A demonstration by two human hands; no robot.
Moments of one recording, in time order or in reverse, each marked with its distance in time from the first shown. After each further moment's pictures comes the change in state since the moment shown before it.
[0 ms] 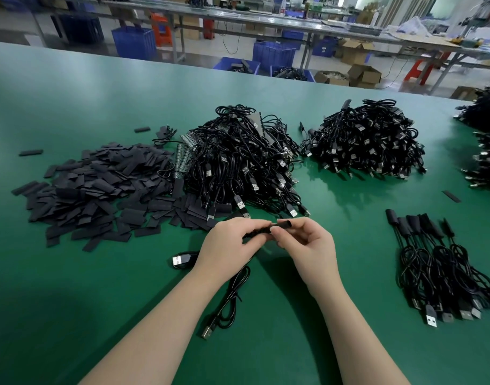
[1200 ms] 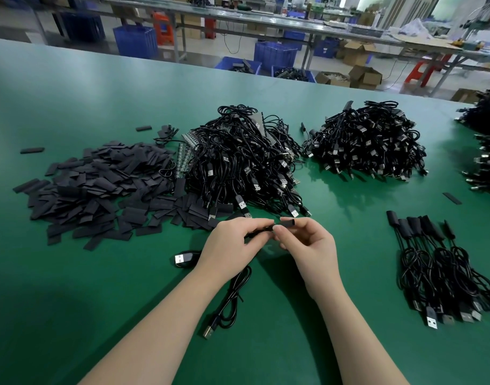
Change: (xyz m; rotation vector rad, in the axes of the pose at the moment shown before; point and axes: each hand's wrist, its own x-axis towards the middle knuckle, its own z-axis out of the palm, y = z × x) left_hand 0.000 -0.001 0.002 -0.063 0.010 0.020; right_hand 0.000 0.003 0.001 0.063 0.016 0.013
